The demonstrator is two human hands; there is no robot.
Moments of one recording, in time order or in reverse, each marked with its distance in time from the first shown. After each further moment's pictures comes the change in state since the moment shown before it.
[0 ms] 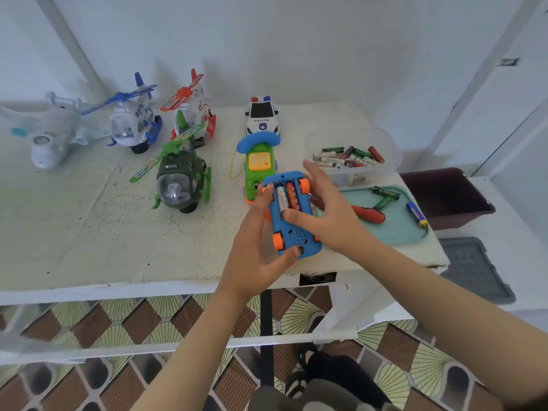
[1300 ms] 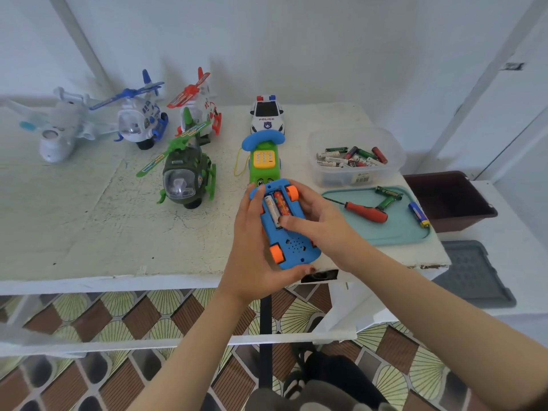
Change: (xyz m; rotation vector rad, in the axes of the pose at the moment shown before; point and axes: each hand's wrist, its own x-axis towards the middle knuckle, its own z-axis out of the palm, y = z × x) left_hand -0.010 -0.005 0.001 0.038 0.033 0.023; right_hand -0.012 -0.011 0.017 0.387 -0.131 0.100
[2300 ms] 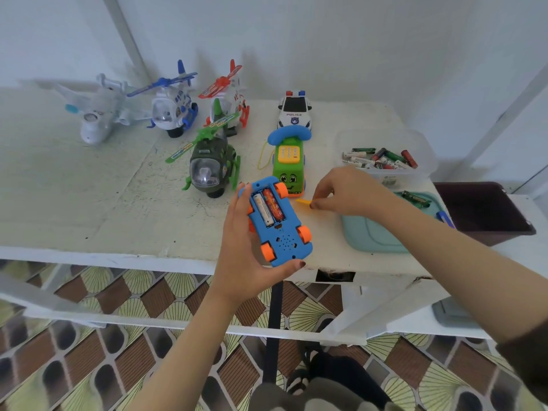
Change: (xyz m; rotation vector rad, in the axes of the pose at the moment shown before) left_hand -0.020 -0.010 -0.026 -0.096 0.119 -0.084; right_hand 0.065 -0.025 -0.037 -1.335 -0.182 -0.015
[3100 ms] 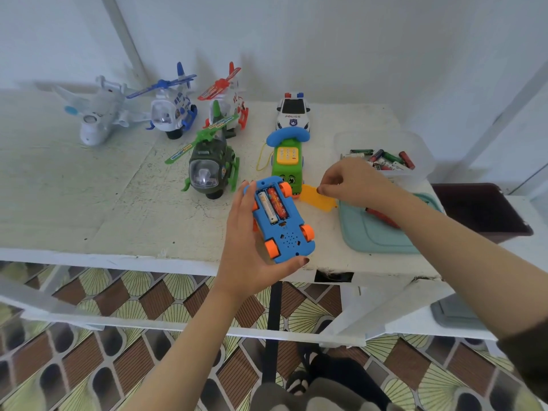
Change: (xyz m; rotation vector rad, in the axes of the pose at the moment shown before) left_hand 0.007 0.002 0.005 0.101 0.015 0.041; right_hand 0.000 0.010 -0.009 0.192 0.105 0.038
